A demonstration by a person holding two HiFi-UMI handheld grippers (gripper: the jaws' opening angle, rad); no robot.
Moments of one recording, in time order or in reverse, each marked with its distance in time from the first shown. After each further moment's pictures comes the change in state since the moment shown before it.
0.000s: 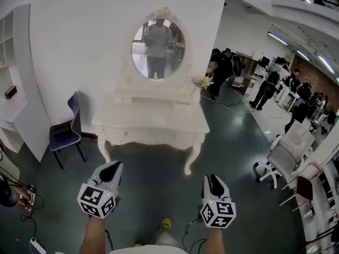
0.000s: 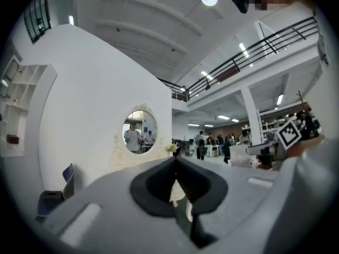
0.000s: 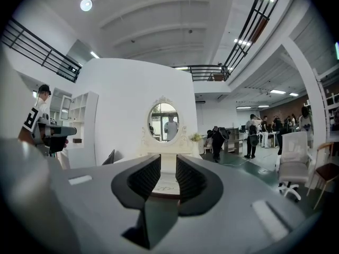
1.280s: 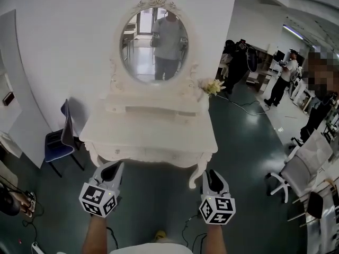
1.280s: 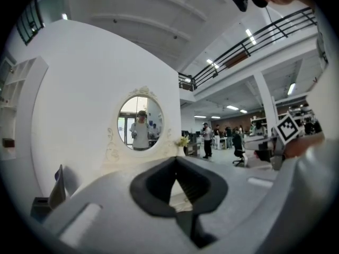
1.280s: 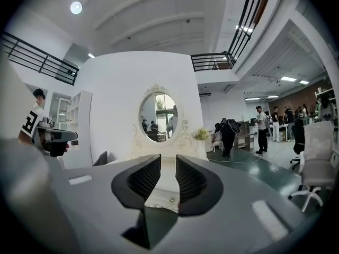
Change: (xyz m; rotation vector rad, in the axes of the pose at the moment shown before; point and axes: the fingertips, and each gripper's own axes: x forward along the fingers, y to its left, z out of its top) left arm 0.302 0.084 -0.036 0.013 0.086 0.067; right arm 0.312 -0.123 0.011 0.040 0.041 0.094
